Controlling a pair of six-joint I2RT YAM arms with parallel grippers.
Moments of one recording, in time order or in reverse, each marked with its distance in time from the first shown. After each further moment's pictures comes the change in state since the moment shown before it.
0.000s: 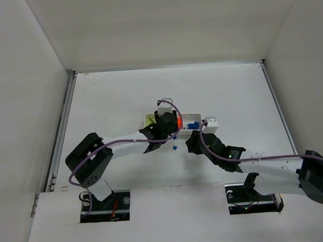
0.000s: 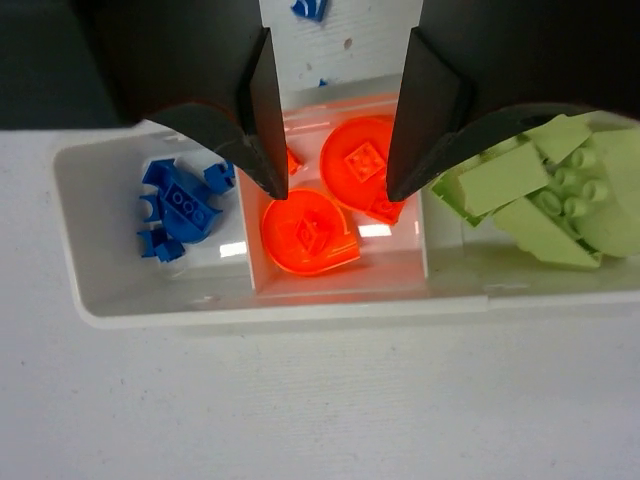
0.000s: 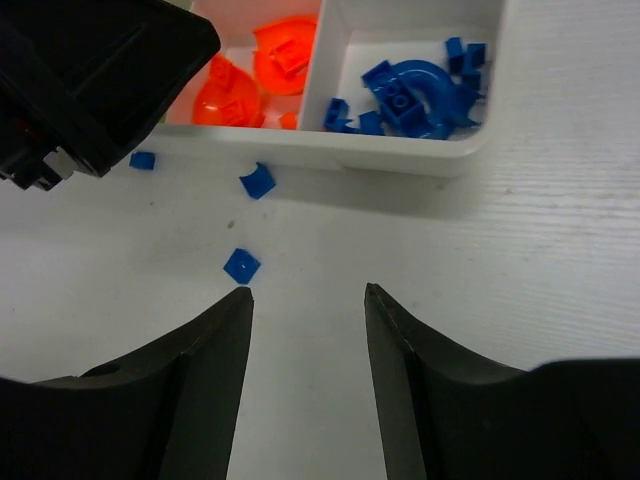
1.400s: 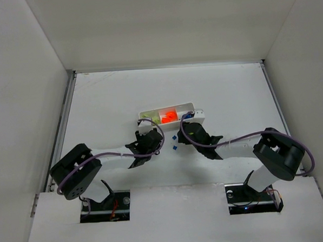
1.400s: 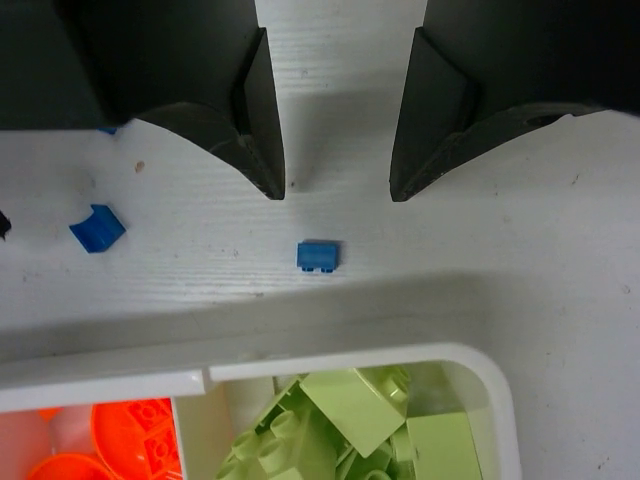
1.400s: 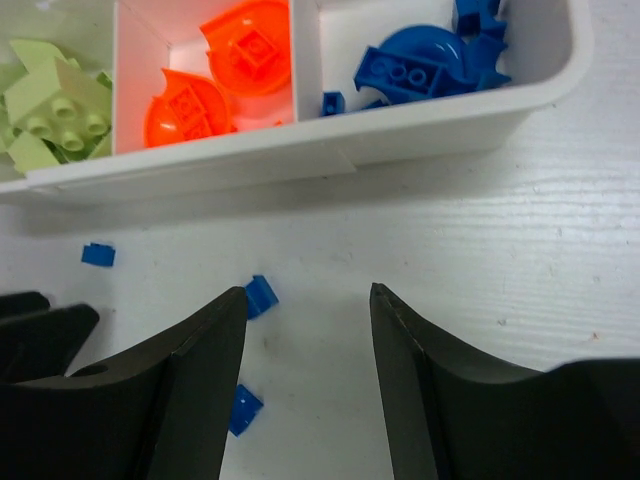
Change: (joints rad) left arm 0.016 -0.234 -0.397 -0.053 -0.063 -0.175; right arm -0.093 0.484 0.198 0.249 -0.038 -0.080
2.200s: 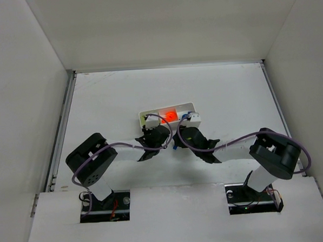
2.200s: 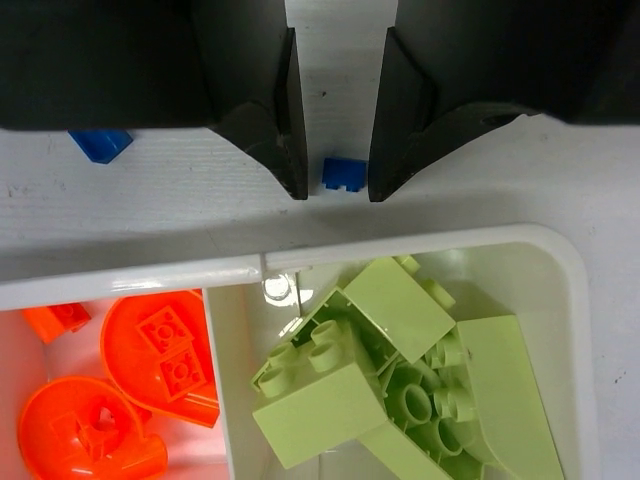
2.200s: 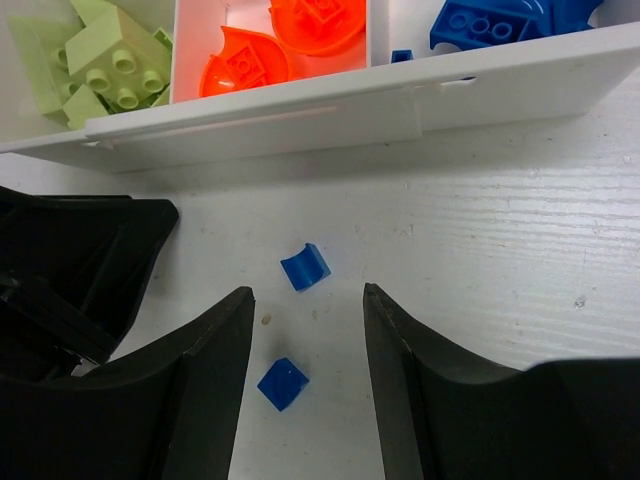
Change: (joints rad) left arm 0.008 0.206 0.144 0.049 -0.091 0.051; right arm 0.067 0.024 -0.031 0.090 -0.004 0.029
